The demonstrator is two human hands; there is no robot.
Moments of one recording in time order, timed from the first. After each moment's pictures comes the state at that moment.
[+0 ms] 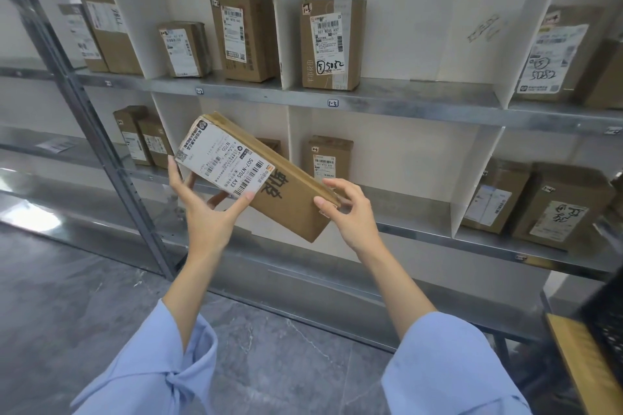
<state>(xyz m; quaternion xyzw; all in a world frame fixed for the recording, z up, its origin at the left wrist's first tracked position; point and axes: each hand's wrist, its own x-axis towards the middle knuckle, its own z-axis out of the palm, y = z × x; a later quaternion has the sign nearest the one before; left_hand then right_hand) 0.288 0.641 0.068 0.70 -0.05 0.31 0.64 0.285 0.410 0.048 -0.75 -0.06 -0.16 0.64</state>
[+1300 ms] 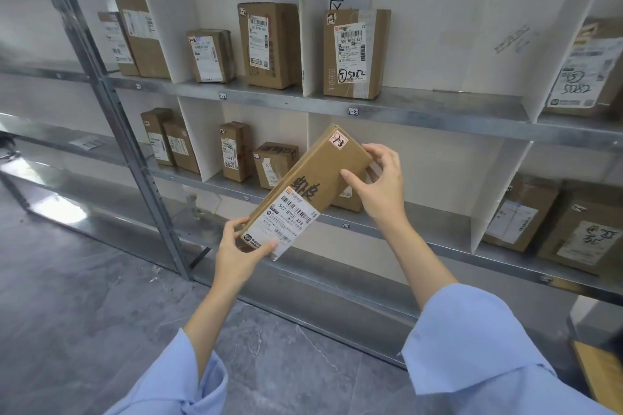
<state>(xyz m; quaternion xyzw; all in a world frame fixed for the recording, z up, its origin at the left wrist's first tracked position) 0.273 0.652 0.009 0.78 0.08 0.10 0.62 0.316 0.398 0.099 -0.76 -0.08 -0.30 0.58</state>
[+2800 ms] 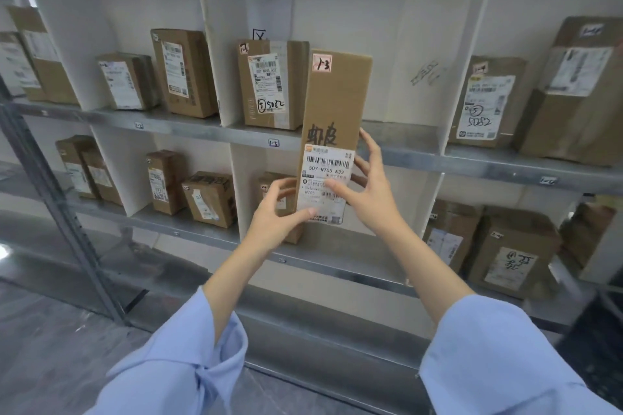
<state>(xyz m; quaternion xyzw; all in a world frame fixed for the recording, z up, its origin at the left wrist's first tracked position) 0.359 0.434 0.102 0.76 -0.17 0.06 0.62 0.337 0.243 0.141 -0.77 -0.12 -0.23 0.58</state>
